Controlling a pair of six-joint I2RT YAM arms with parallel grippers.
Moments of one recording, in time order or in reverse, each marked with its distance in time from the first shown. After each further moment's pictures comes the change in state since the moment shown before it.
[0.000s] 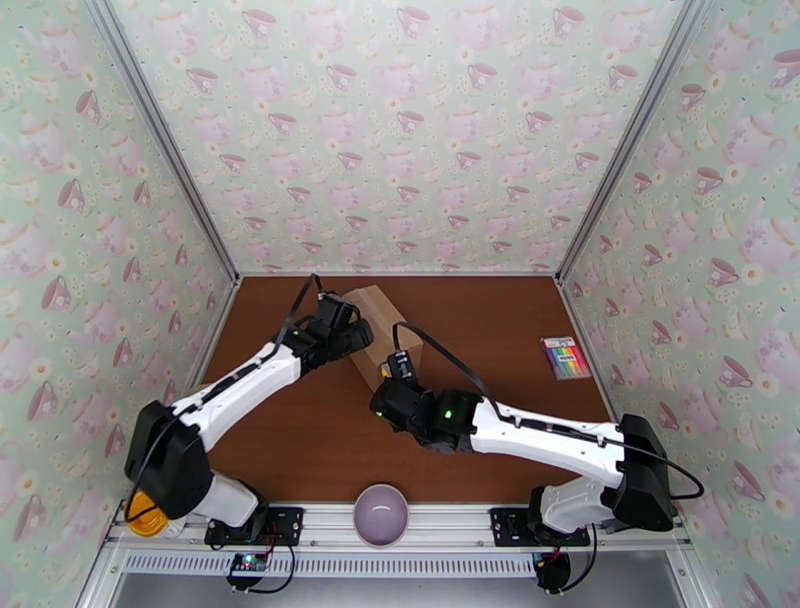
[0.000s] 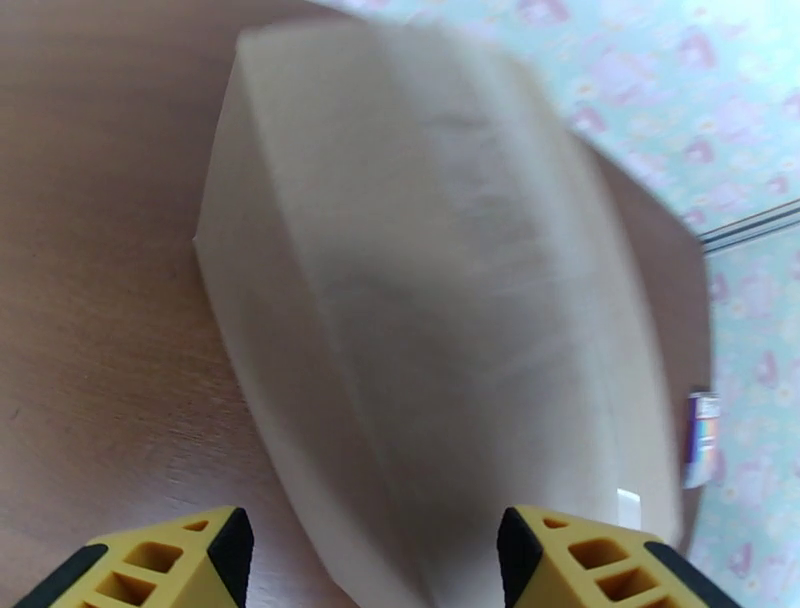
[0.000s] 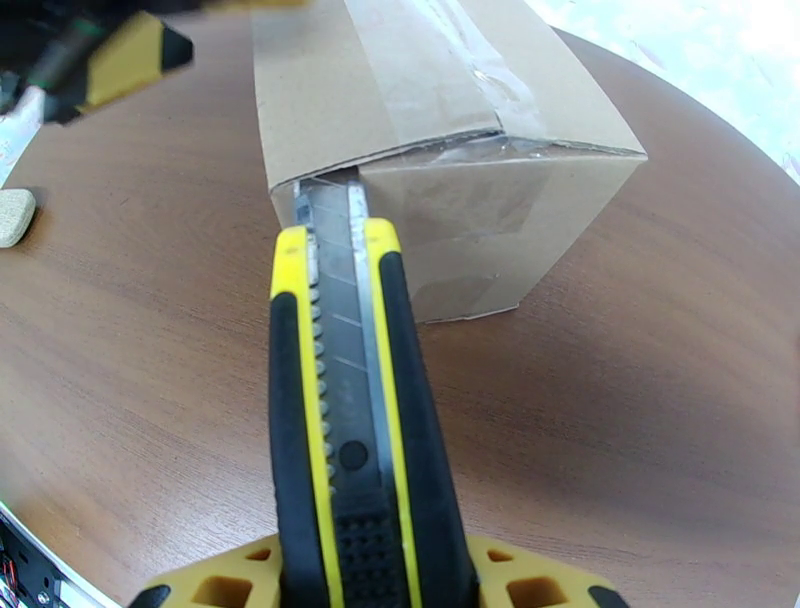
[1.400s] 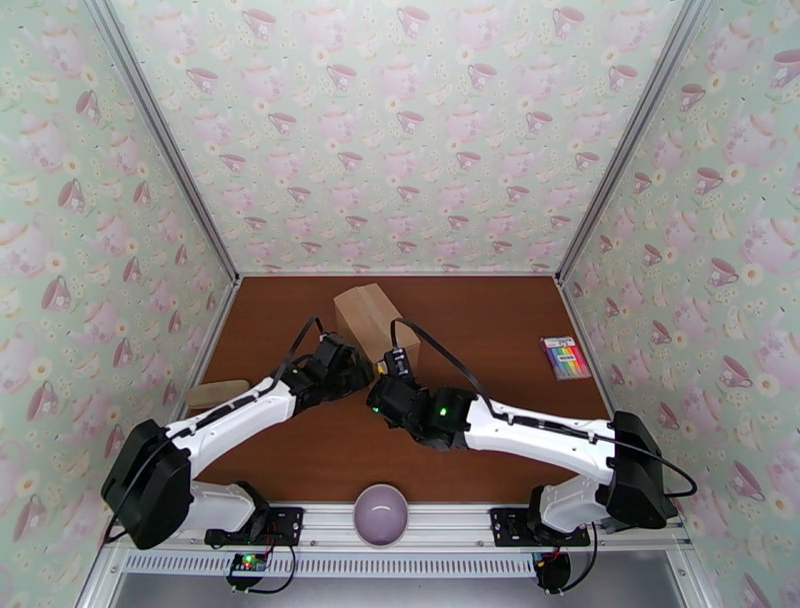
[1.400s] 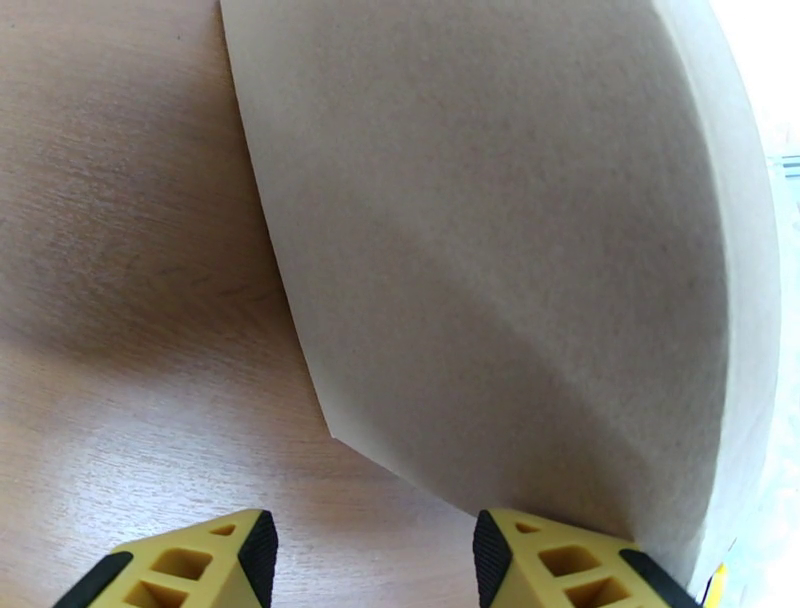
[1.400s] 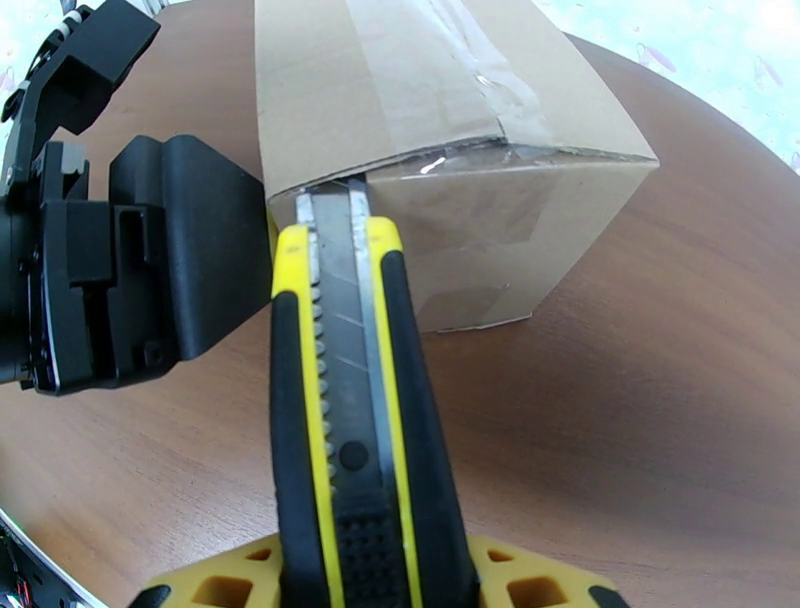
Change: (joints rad) left arm -0.098 -0.169 -0.325 0.115 0.114 -0.178; right arm -0.012 0.030 0.002 0.066 -0.008 0.000
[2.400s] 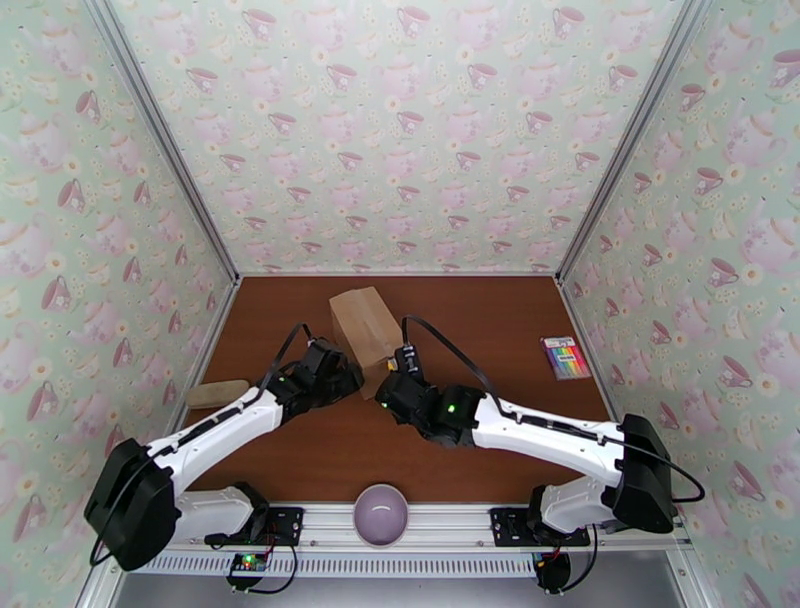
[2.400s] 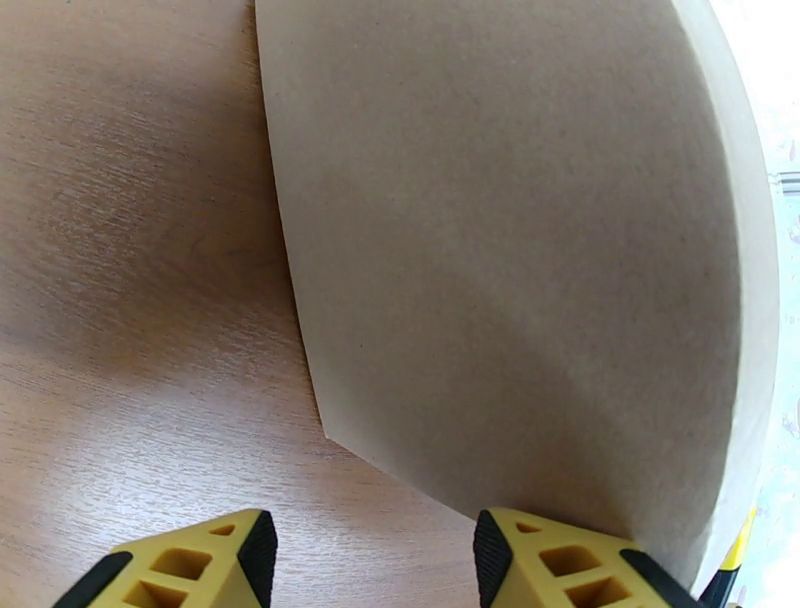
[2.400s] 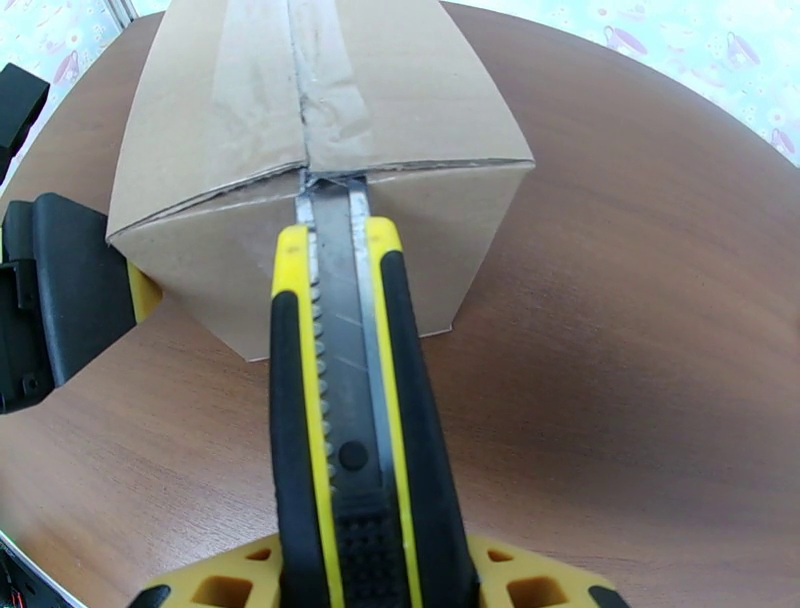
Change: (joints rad) left arm 0.031 -0.097 -0.077 -0.026 0.013 0.000; right arm -0.038 -0.036 -0.031 -0.019 0.002 0.014
